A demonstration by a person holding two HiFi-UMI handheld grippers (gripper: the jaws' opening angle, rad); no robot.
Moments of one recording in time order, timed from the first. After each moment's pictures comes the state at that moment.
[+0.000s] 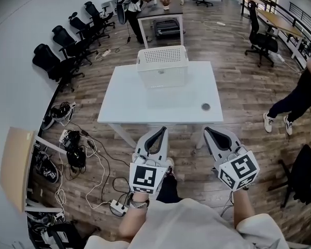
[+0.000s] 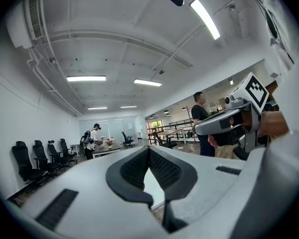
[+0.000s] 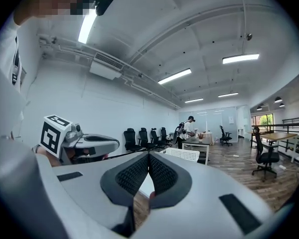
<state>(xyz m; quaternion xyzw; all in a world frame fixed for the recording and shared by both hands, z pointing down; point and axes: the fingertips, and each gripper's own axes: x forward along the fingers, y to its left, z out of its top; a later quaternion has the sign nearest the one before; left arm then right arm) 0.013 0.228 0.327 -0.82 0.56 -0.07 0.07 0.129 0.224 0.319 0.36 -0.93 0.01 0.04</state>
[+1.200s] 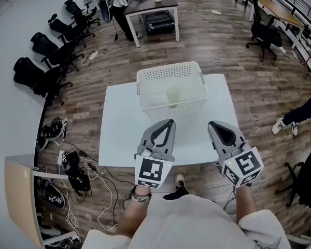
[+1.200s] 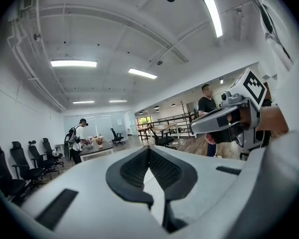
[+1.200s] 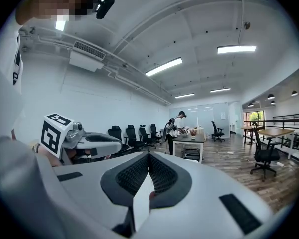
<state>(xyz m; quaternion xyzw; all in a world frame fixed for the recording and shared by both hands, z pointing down) -0.085 -0.093 0.341 -0.86 0.49 -0.11 0.06 0.019 -0.082 0.331 0.41 -0.91 0.03 0.06</state>
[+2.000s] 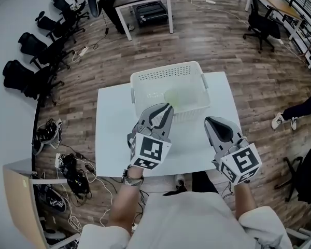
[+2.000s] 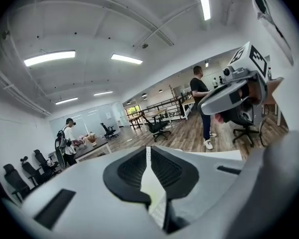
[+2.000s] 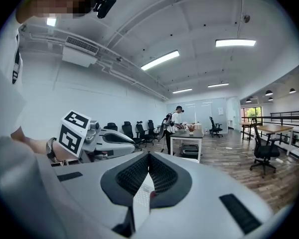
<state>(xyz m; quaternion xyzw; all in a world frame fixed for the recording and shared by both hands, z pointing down) -0.099 -0.214 0.385 -0.87 0.43 -0.21 0.09 -0.003 -0.162 0.356 0.42 -0.90 0.05 0.07</state>
